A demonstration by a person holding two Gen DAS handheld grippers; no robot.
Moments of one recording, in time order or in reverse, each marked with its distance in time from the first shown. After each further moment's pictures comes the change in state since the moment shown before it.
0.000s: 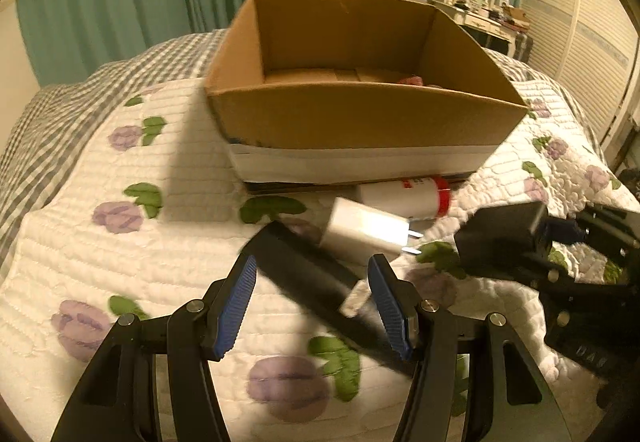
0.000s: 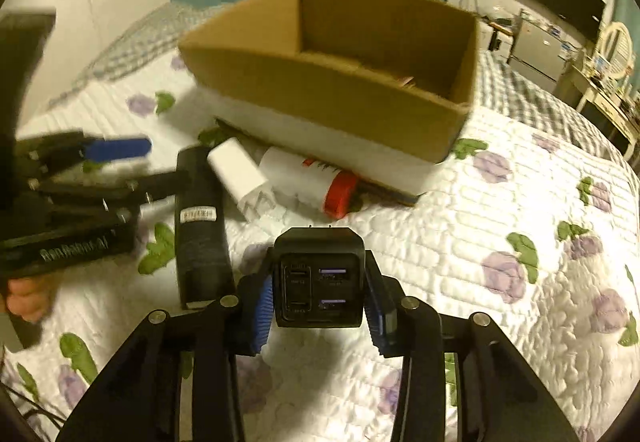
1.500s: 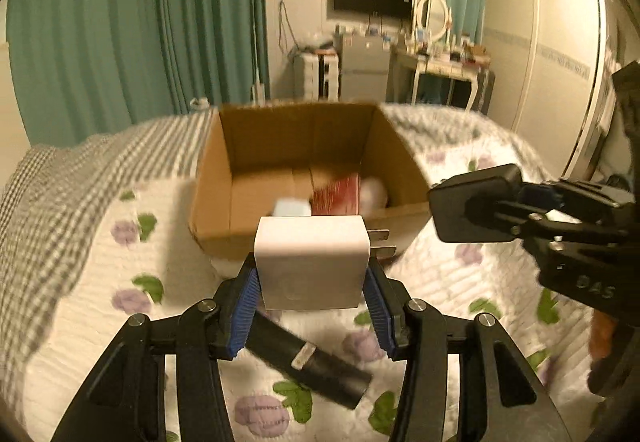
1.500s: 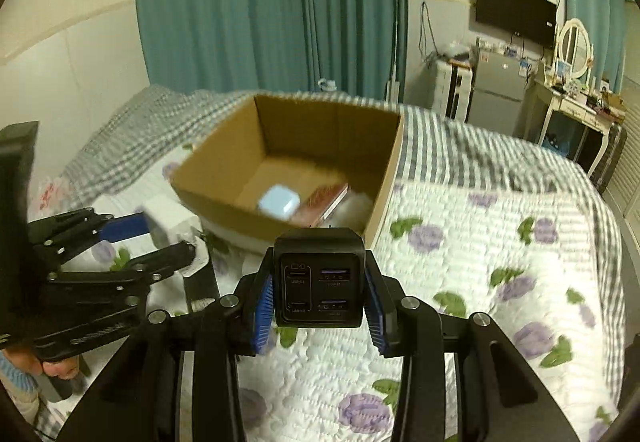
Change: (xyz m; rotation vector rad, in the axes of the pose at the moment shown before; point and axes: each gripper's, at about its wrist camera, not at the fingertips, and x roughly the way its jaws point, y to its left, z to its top) left arm -0.092 -0.007 0.037 0.055 -0.231 -0.081; right arm -0.083 -0.023 0.052 0.094 -0.224 -0.036
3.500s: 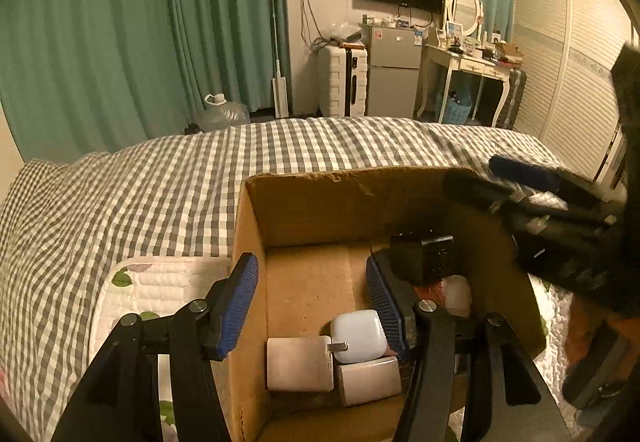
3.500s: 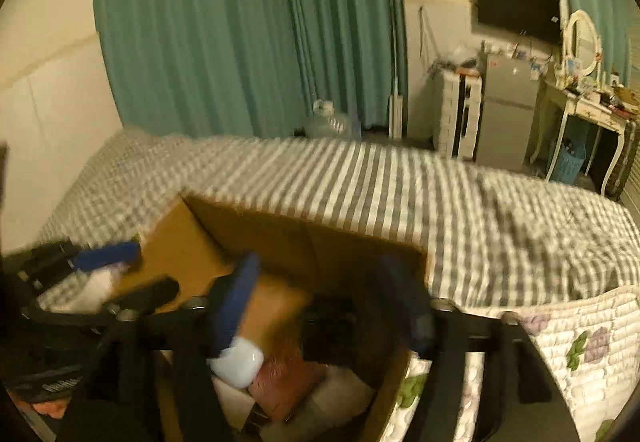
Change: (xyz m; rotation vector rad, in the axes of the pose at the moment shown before) left arm 0.124 0.039 0.098 -0.023 0.059 0.078; right arm 0.139 -0.041 0.116 0.078 -0.092 0.037
